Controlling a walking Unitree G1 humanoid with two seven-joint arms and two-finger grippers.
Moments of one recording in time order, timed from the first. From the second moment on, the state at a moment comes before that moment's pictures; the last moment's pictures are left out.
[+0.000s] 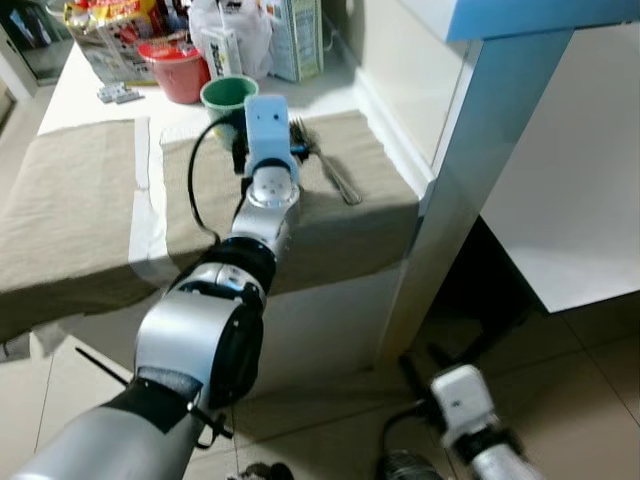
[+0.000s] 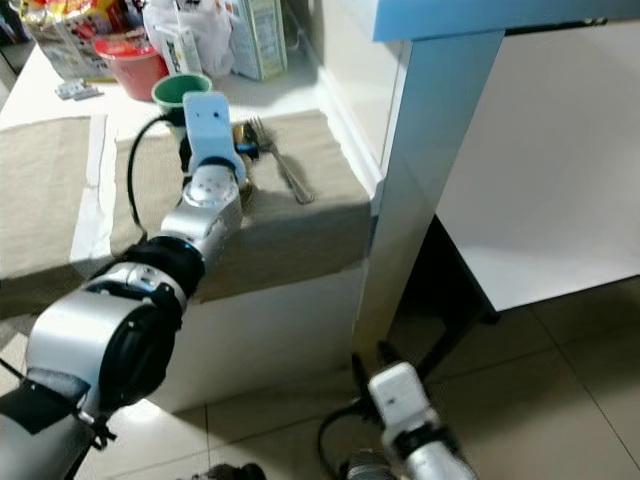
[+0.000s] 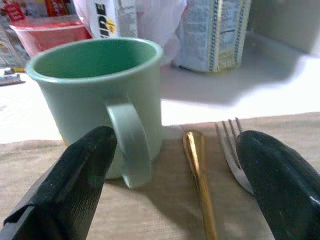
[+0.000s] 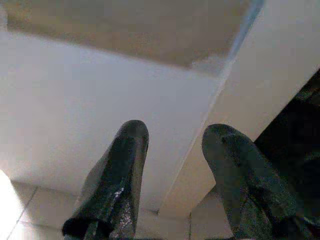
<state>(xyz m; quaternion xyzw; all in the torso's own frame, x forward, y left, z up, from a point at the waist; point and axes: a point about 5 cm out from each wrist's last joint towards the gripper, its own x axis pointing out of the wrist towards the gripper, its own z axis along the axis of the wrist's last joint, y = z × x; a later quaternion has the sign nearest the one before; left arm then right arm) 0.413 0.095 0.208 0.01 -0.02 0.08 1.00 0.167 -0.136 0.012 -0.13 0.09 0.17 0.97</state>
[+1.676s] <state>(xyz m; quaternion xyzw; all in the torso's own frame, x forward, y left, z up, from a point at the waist) 0.415 0.120 0.206 -0.03 -0.01 0.11 0.99 0.159 -0.113 0.004 -0.15 0.05 0.18 0.97</state>
